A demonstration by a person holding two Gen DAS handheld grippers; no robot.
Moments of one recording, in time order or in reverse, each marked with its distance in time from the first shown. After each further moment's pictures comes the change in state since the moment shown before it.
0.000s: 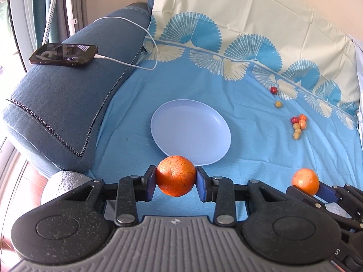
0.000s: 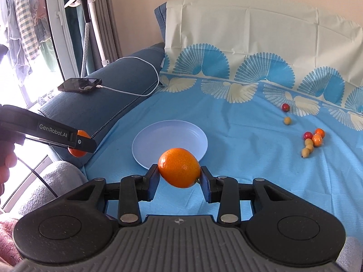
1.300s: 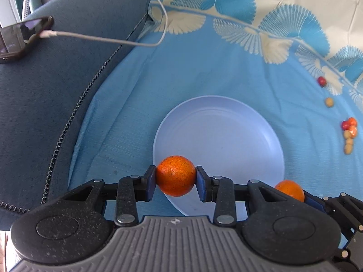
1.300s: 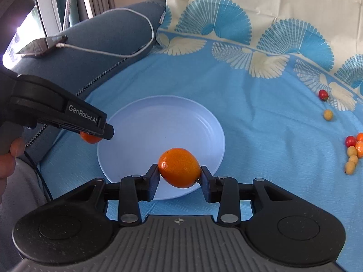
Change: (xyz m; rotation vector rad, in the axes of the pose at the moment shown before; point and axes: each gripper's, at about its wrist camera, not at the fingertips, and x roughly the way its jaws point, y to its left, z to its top) left arm 0.189 0.010 0.070 0.002 0.157 0.094; right arm 0.194 0.005 0.027 -0.064 0.197 -0.005
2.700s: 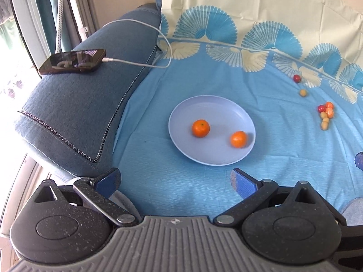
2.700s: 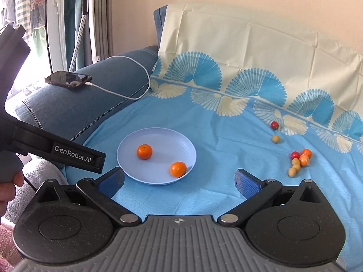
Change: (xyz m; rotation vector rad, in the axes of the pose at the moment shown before) left arm -0.152 -0.016 -0.096 0.064 -0.161 0.079; right arm -0.174 0.017 -0.056 -0.018 -0.239 -0.124
